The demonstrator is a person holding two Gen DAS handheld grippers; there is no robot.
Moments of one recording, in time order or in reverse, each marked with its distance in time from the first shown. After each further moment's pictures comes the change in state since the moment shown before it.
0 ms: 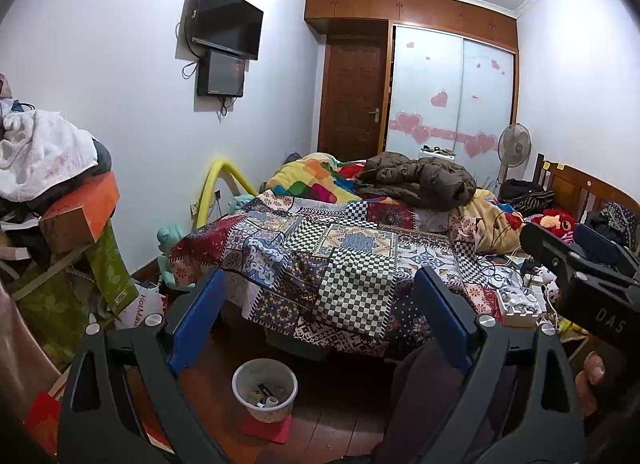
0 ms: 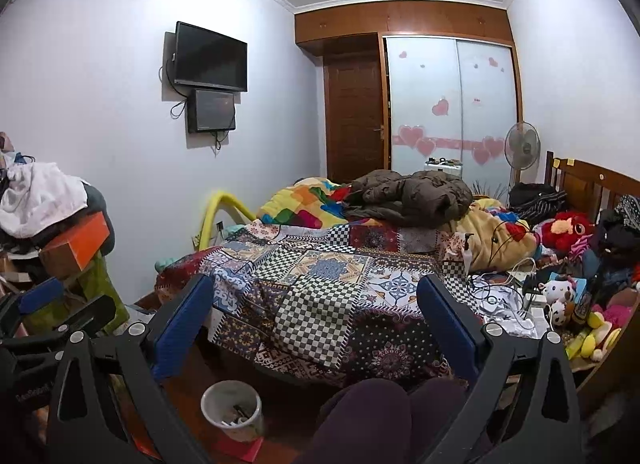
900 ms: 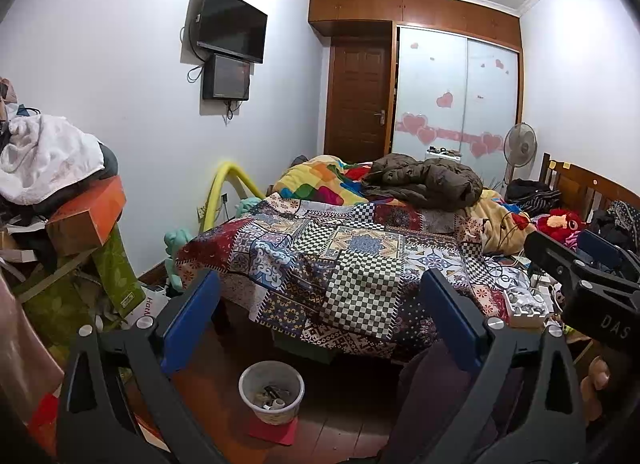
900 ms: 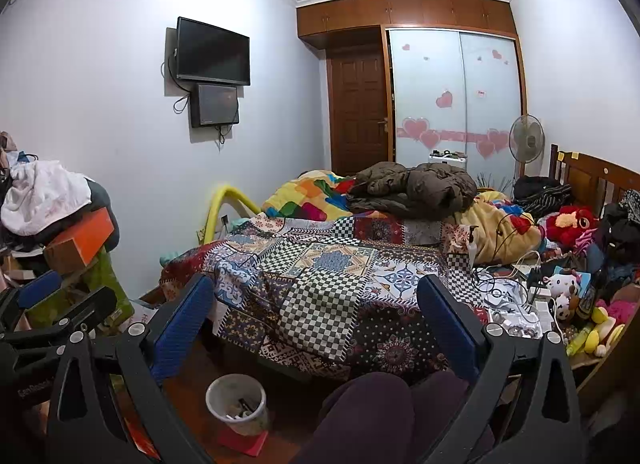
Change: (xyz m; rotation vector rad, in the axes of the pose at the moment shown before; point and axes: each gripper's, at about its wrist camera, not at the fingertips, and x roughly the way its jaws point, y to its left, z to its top) left arm -0.002 -0.004 -0.002 0.008 -0.009 0.027; right arm -0.001 -0.003 -0.001 0.006 0.027 0.014
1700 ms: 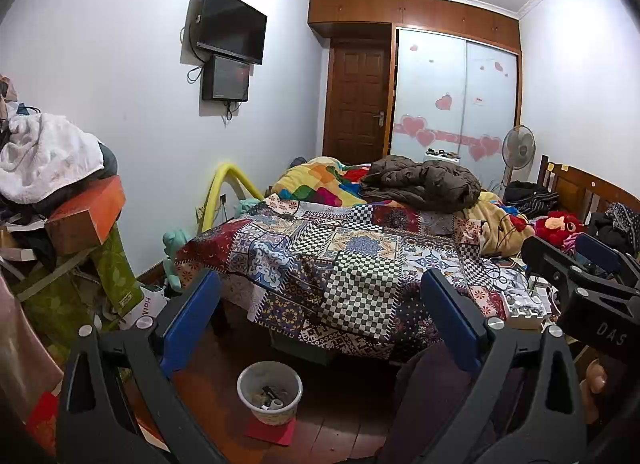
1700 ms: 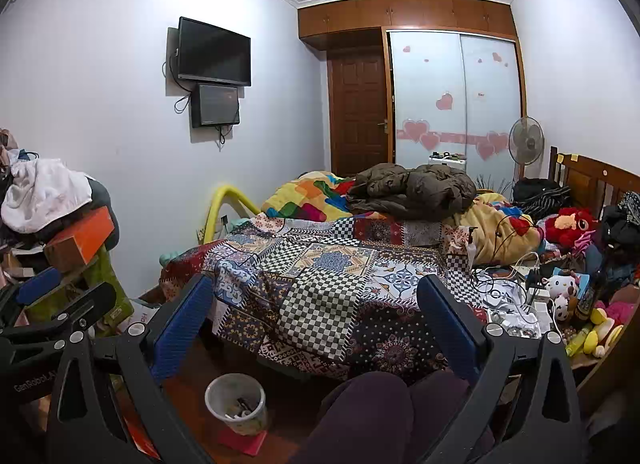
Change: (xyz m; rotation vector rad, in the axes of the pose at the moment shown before) left arm -0.002 0.000 0.002 -0.002 -0.004 -0.002; right arm -0.001 0.001 -0.001 -0.003 -0.001 -0.001
